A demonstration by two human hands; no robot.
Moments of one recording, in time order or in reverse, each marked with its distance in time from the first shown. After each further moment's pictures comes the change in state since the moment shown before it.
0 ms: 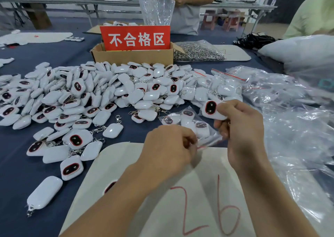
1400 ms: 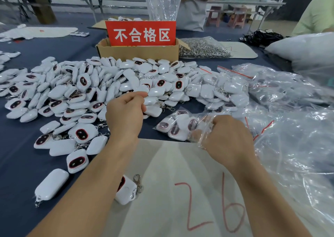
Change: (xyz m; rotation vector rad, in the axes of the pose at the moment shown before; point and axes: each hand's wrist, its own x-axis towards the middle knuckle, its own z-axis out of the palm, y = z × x) left_hand 0.033 -0.062 -0.039 -0.834 0.577 -0.489; right_hand -0.012 0.016 0.009 -1.230 -0.169 -0.143
